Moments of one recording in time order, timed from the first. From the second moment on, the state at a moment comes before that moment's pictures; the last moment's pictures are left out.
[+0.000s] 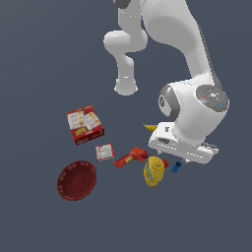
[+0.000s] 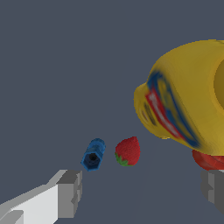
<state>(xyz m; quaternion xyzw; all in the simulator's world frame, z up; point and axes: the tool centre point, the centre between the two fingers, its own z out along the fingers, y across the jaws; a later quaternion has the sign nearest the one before) 0.088 0.179 0.149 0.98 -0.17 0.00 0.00</state>
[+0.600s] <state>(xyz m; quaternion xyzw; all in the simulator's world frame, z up) 0.087 0.227 0.096 0.98 -0.21 0.00 0.00</state>
